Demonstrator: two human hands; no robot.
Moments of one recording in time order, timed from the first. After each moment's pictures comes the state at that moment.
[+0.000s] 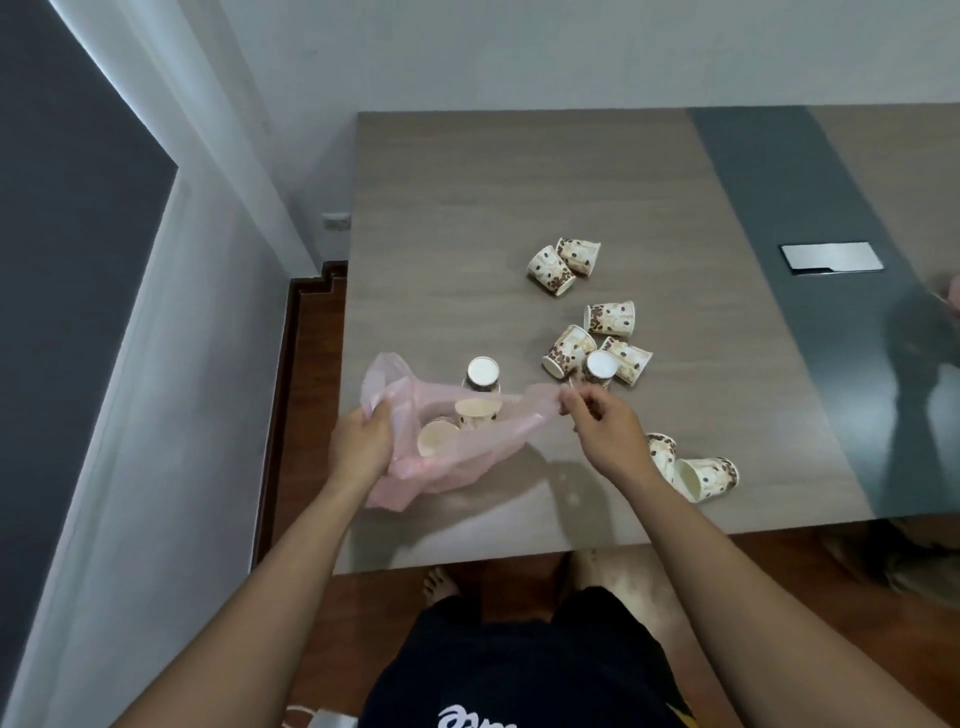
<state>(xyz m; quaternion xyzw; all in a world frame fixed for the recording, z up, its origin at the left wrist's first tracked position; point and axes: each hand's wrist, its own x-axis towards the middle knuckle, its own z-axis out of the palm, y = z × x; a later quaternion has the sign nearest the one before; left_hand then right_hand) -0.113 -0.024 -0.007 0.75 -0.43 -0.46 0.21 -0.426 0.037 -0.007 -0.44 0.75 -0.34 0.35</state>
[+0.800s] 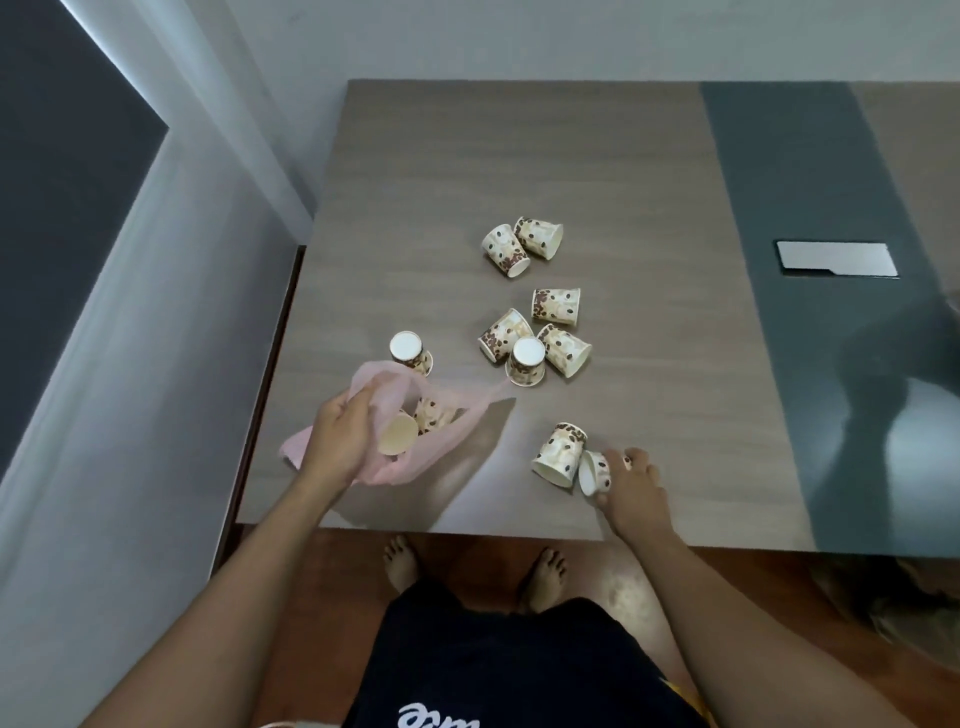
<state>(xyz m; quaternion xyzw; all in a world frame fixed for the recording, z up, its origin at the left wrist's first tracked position) -0.264 0.042 0.003 0.74 -0.39 -0.46 0.29 -0.634 0.135 -0.082 -0.53 0.79 0.11 0.30</state>
